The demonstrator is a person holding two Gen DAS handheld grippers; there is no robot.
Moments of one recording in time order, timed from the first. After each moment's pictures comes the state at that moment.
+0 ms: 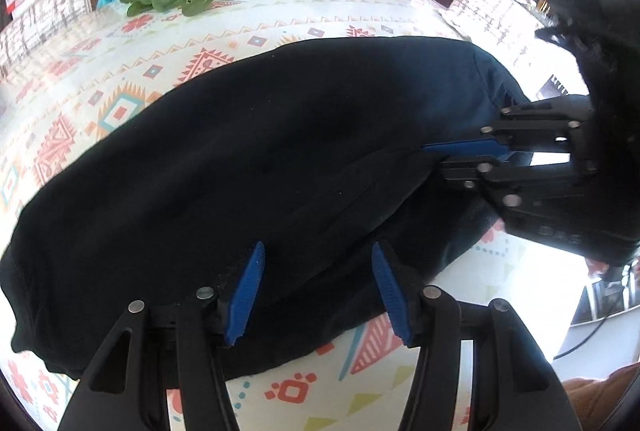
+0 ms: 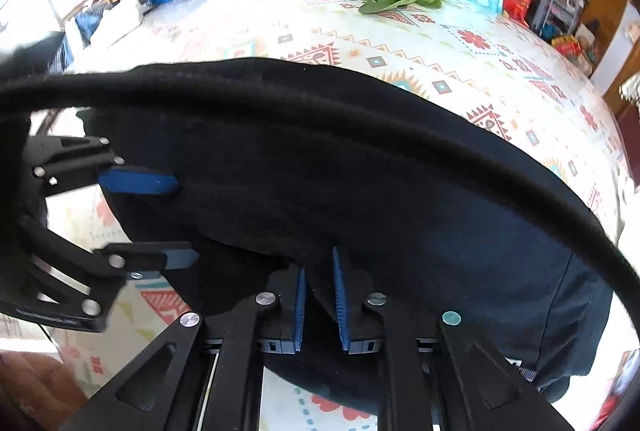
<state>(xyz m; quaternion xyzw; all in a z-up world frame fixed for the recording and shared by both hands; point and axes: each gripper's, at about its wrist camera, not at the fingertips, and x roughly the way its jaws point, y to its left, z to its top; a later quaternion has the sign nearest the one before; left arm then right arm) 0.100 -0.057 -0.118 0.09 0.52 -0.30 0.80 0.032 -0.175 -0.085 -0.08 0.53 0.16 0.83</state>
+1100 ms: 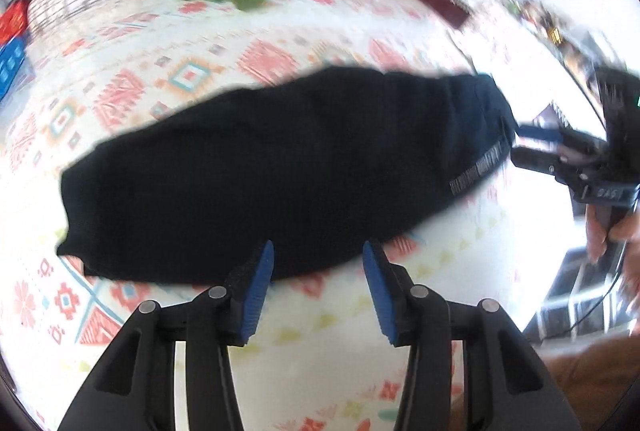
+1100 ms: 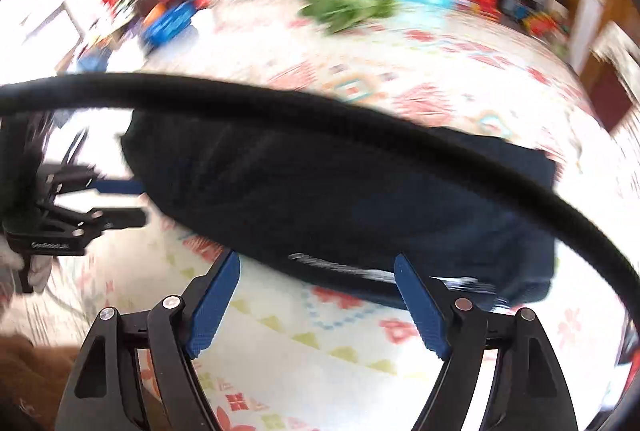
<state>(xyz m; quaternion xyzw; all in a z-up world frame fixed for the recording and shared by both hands) 0.074 0.014 -0.076 0.02 0.53 -0.27 0.81 -0.017 -0.241 -0.037 0.00 0.49 0.10 0.87</state>
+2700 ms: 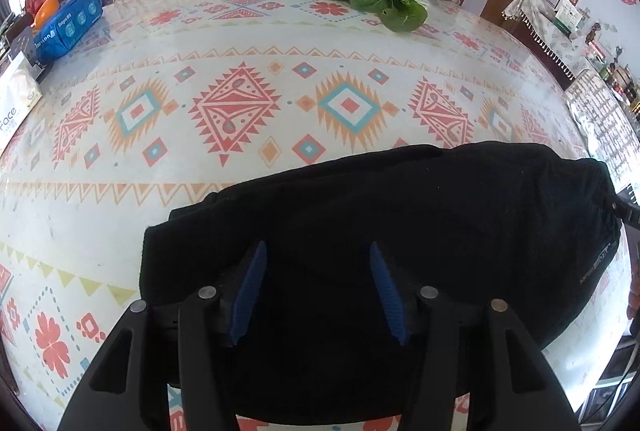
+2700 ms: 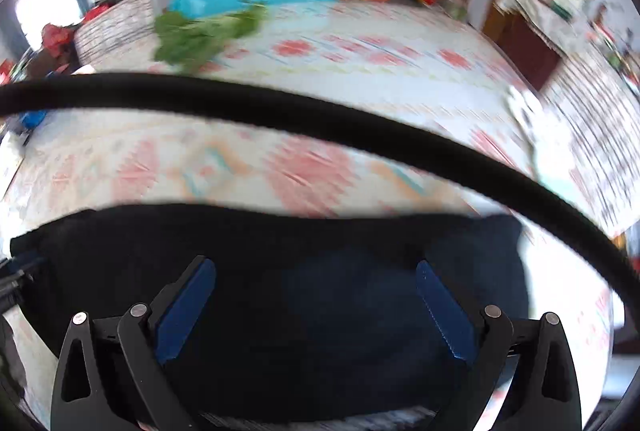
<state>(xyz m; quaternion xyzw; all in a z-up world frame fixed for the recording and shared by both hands) 0.163 0.064 -0.126 0.00 0.52 -0.12 0.85 0.078 -0.303 -0.077 0.05 0.51 -0.10 0.85</state>
